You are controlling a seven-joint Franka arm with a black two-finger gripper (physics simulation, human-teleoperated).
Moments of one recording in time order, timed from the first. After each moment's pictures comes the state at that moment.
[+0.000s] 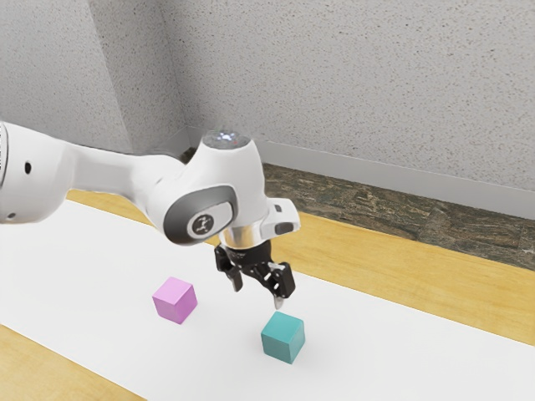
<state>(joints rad) -0.17 0.05 -0.24 -2.19 0.01 2.26 -0.34</state>
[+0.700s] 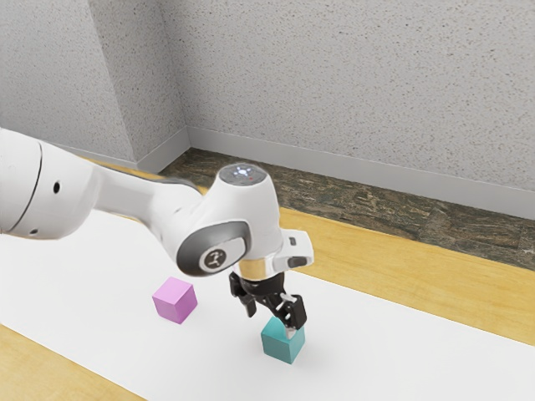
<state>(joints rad) -0.22 0.11 -0.25 -2.23 0.03 2.36 -0.33</state>
